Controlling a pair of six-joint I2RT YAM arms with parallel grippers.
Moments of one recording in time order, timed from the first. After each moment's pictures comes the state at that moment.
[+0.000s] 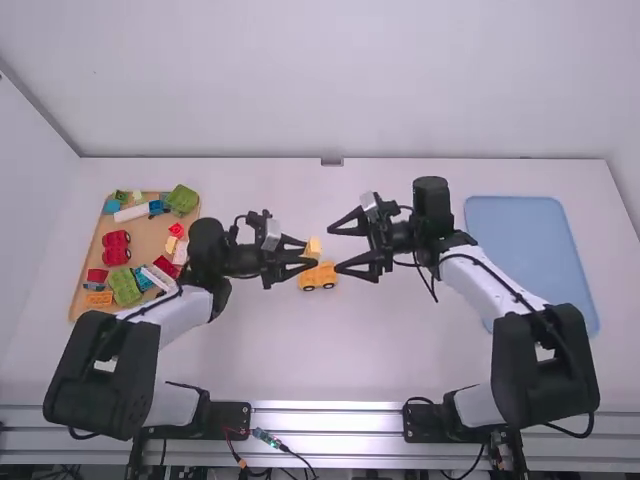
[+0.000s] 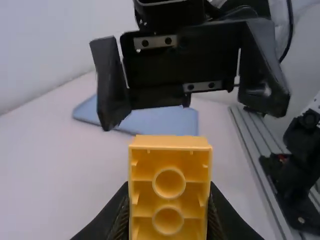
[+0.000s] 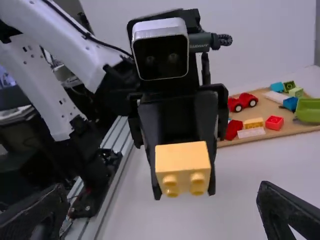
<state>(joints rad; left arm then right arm) -0.15 1.45 0.50 0.91 1.25 -0.12 0.25 1.56 0.91 0.05 -1.50 -0.33</state>
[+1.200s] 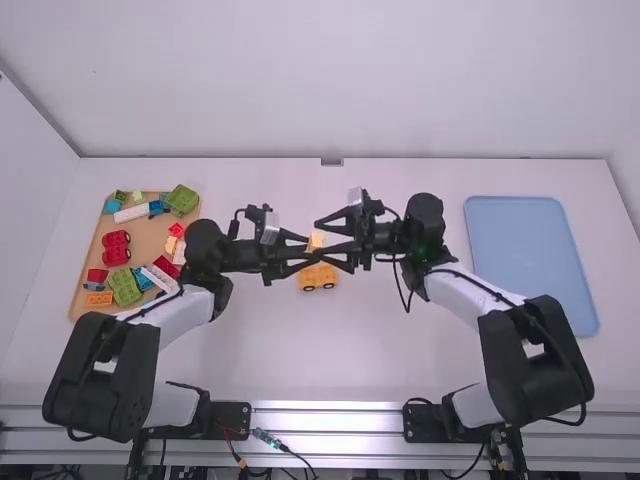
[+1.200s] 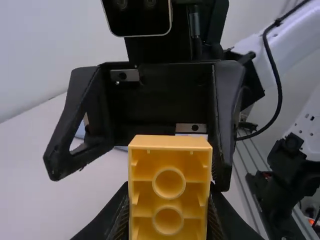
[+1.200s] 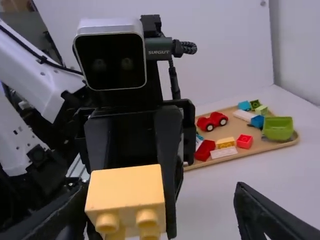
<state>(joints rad) -0.17 1.45 0.54 1.01 1.26 -0.29 0.35 1.59 0.75 0.82 -1.26 0.24</state>
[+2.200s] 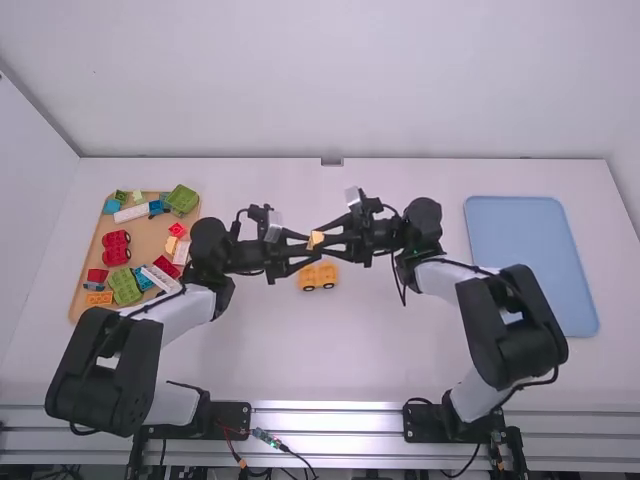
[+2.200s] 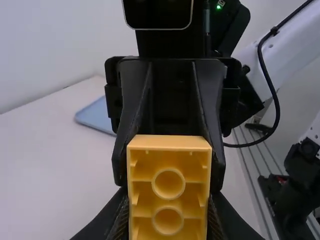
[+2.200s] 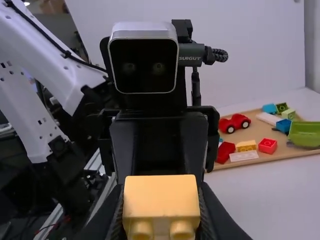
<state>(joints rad) -0.18 1.47 0.54 0.93 1.18 -0.23 0.34 1.75 0.78 1.17 -1.37 0.47</state>
